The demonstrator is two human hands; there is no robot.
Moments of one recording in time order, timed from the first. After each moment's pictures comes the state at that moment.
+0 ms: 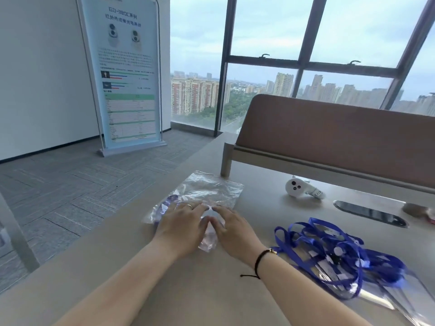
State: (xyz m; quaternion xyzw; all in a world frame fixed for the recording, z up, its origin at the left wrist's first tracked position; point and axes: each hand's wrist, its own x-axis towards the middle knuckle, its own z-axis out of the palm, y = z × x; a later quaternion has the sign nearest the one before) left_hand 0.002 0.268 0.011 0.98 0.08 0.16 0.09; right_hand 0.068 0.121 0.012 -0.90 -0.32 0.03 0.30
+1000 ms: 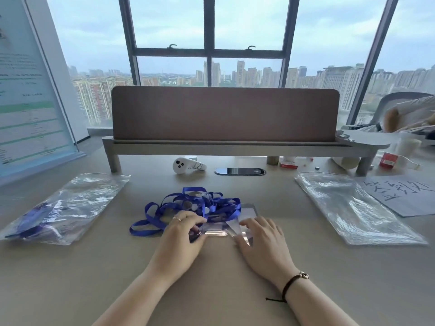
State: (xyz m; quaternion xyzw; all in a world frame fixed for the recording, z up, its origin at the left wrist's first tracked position) left_hand -0.004 -0.029 -0.011 0.90 -0.10 0.22 0.36; right_hand 0.012 -0.249 -0.014 -0.96 -0.09 -0.13 0.22
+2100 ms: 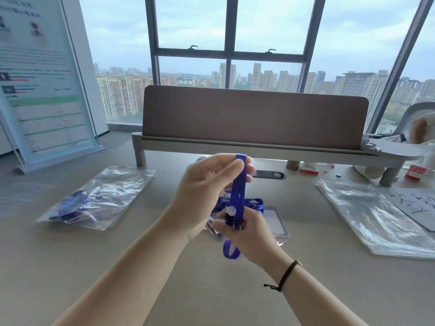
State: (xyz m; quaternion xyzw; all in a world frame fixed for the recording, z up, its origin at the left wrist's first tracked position) left_hand -0.048 -0.031 0.134 0.62 -0.22 0.12 0.74; right_hand -0.016 -0.164 0.045 -0.83 -0.17 -0.02 0.53
